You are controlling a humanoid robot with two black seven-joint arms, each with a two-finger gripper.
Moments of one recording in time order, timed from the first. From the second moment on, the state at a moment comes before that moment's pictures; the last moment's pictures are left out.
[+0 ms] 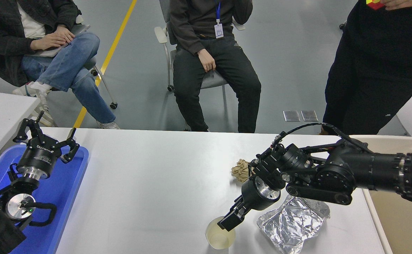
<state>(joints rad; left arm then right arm) -0.56 0.46 -0.57 -0.39 -0.23 -0.70 -0.60 1.19 -0.22 -0.27 1.15 -1.50 0.45 0.28</state>
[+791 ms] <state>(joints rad) -0.56 0.46 -0.57 -0.39 -0.23 -0.70 -0.60 1.11 -0.23 -0.22 1.09 -1.62 0.43 0.35</state>
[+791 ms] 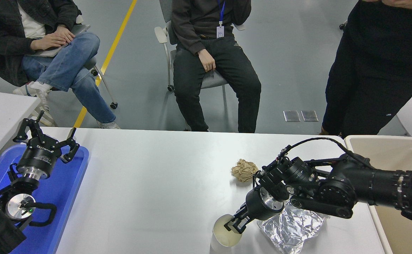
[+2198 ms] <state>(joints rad) -0.56 0.46 -0.57 -0.39 -0.23 -0.70 -0.60 1.42 -0.38 -0.03 1.12 -1.19 0.44 0.39</state>
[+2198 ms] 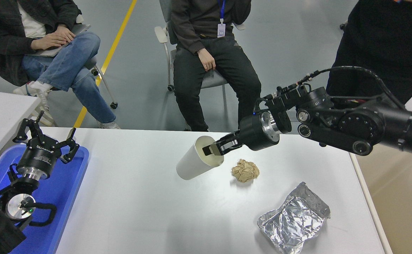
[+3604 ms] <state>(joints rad) -0.56 0.46 -0.57 -0.39 -0.23 -0.70 -0.60 1.06 -0.61 0.07 -0.05 -0.51 0.40 0.38</state>
